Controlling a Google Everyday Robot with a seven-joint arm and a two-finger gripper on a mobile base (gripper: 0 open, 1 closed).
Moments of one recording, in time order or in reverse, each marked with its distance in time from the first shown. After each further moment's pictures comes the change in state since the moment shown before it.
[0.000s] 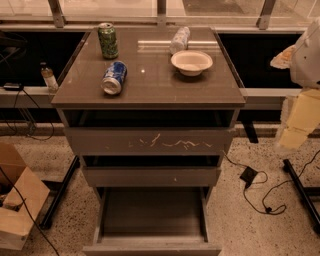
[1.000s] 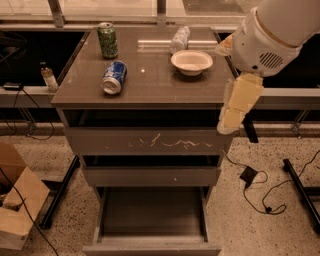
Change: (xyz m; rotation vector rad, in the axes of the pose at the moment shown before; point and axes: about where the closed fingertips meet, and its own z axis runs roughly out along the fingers) arm -0.092 -0.021 0.026 -0.014 -0.179 -0.130
